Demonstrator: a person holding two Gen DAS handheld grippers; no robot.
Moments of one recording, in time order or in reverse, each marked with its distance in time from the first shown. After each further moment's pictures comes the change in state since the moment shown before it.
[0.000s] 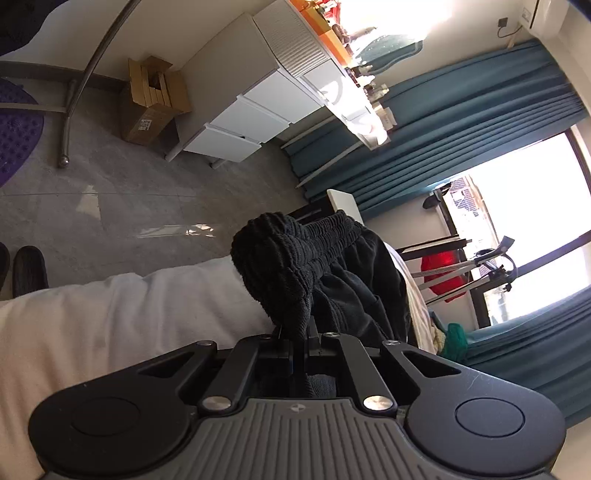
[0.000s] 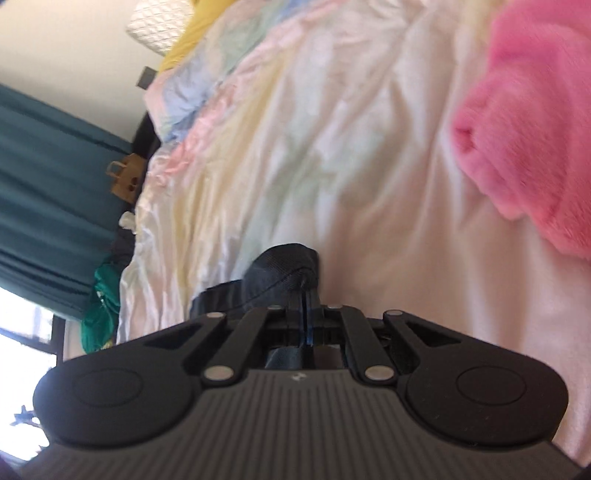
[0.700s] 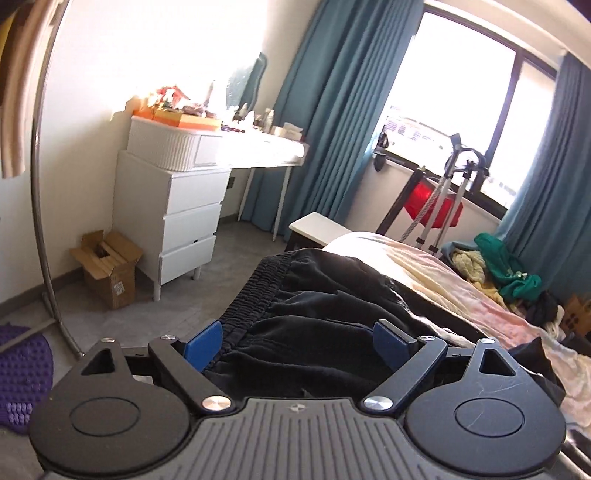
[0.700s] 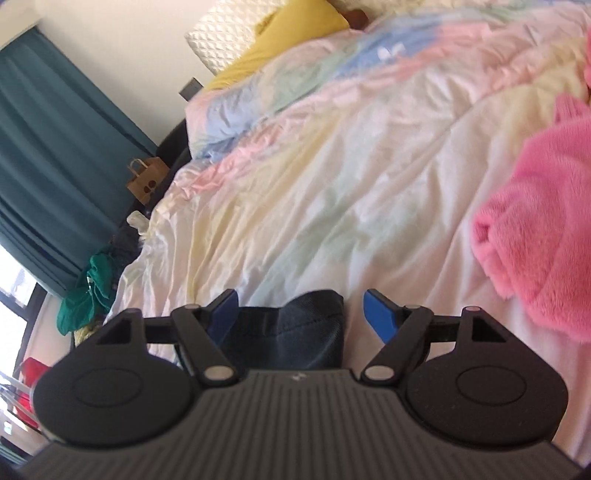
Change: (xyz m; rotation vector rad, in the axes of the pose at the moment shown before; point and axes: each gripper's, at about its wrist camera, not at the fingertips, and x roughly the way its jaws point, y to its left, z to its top) left arm -0.045 -0.145 -0.062 0.753 -0.171 0.069; right arm -0.047 0.055 -0.018 -0.359 -0.241 0.078
